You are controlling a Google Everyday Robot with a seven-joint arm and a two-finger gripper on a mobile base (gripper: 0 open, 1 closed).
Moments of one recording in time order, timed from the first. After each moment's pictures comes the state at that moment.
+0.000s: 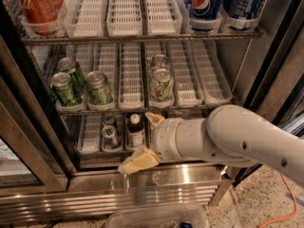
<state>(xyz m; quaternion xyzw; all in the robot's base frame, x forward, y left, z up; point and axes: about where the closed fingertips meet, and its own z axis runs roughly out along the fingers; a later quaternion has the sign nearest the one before) 0.467 0.030 0.786 -0.51 0.71 0.23 0.43</state>
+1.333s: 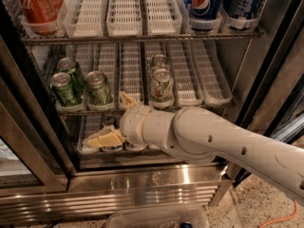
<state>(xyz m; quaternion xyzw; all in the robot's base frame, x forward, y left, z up) 0.522 0.112 0.824 -0.45 0.65 0.25 0.56</state>
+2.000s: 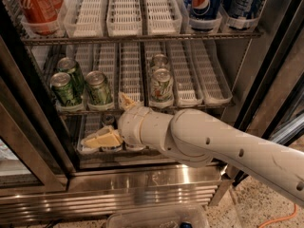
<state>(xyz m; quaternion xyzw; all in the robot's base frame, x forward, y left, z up) 0.522 0.116 0.822 -0.44 0.65 0.25 0.56</state>
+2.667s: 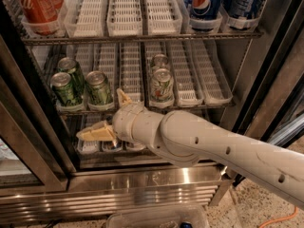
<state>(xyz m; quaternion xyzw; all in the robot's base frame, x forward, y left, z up) 0.546 0.130 0.818 -0.41 0.66 0.24 0.58</state>
